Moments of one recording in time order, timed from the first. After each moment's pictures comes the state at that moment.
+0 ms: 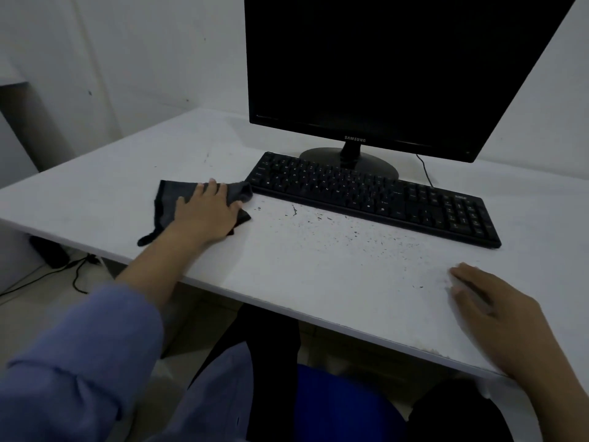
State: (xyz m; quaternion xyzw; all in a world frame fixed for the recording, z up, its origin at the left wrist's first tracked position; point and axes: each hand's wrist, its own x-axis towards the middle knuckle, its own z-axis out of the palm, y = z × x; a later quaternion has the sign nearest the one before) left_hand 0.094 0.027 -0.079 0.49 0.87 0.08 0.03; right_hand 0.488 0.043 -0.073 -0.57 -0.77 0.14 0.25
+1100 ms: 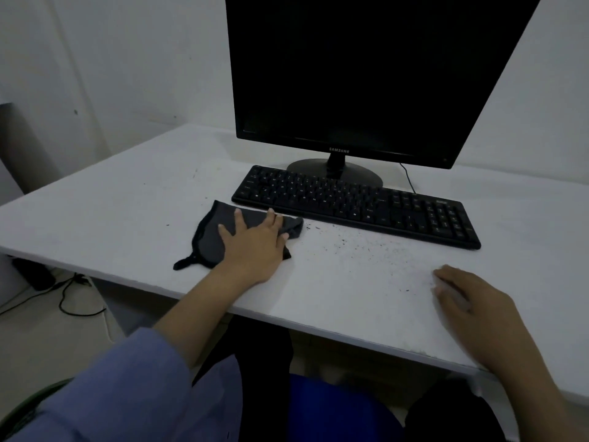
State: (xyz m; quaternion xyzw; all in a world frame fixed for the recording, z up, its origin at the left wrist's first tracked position) left_hand 0.187 0.028 -0.078 0.58 0.80 0.10 0.07; right_hand 0.486 0.047 -0.077 -0.57 -0.77 0.13 0.26
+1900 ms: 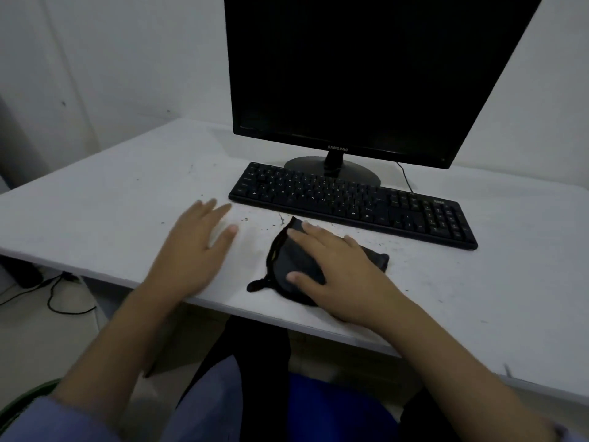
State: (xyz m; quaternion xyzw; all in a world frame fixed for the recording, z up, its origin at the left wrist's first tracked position) left_hand 0.135 -0.031 -0.078 0.57 0.74 0.35 0.02; right_hand 0.351 0.033 -0.049 -0.33 -0.93 0.10 0.11
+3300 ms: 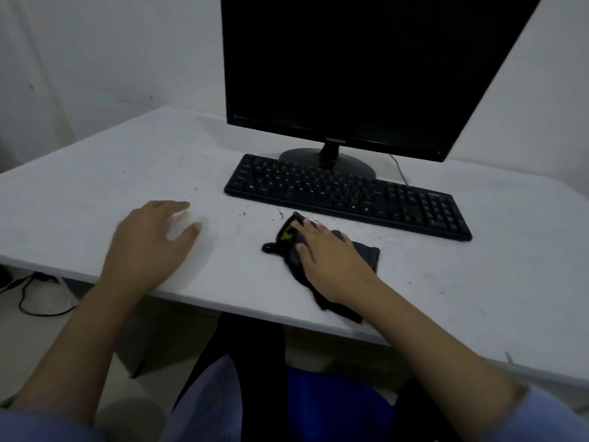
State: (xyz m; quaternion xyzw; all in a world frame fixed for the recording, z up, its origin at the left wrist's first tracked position) left_hand 0.095 -0.044 -0.075 0.49 0.81 0.34 0.02; right_hand 0.316 0.053 -0.072 -0.43 -0.89 0.12 0.07
